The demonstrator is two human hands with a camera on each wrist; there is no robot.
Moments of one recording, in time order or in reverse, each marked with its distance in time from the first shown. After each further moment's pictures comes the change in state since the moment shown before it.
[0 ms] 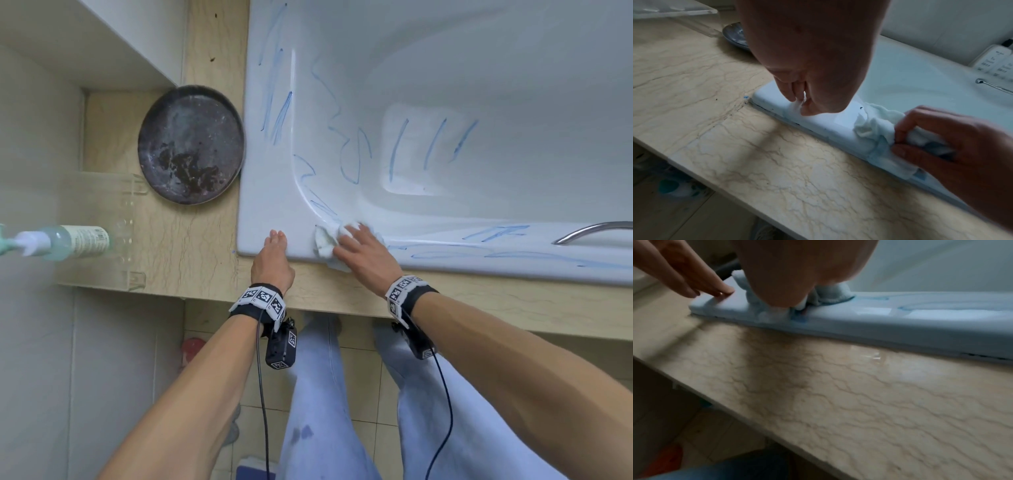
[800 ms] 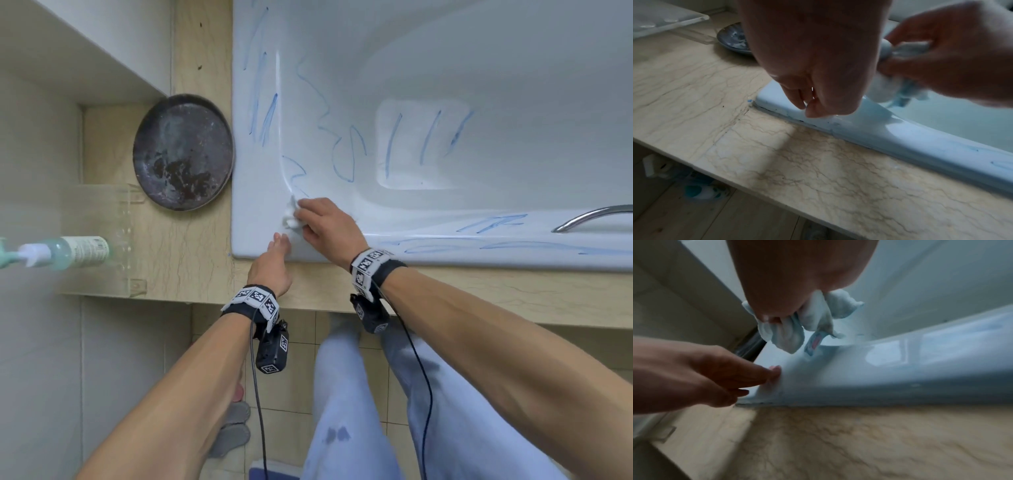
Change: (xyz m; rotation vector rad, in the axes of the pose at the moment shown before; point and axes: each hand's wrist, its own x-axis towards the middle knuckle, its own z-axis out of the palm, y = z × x) left_hand -0.013 0.012 -0.005 0.000 -0.087 0.028; right_hand 0.066 -0.016 -0.033 0.408 0.328 0.125
